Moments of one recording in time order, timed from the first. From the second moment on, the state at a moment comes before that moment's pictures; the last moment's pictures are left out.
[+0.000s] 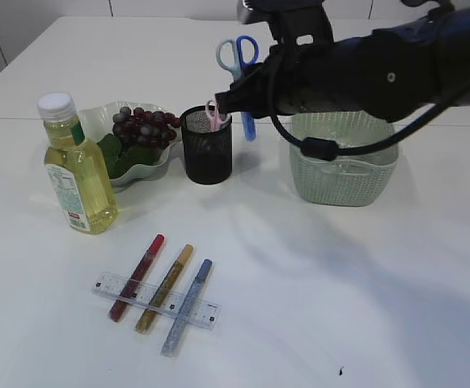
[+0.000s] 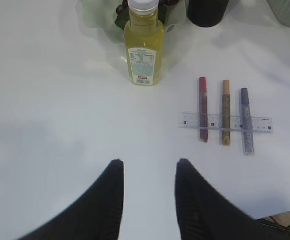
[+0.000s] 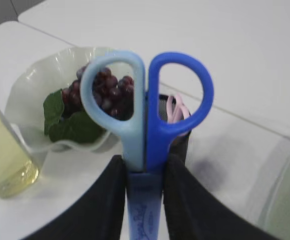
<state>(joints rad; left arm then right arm) -0.45 0.80 -1.06 0.19 1.18 -0.27 0.50 1.77 -1.22 0.02 0.01 -0.03</state>
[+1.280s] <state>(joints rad) -0.45 0.80 -1.06 0.19 1.18 -0.27 0.49 2.23 -1.64 -0.06 -0.30 -0.05</state>
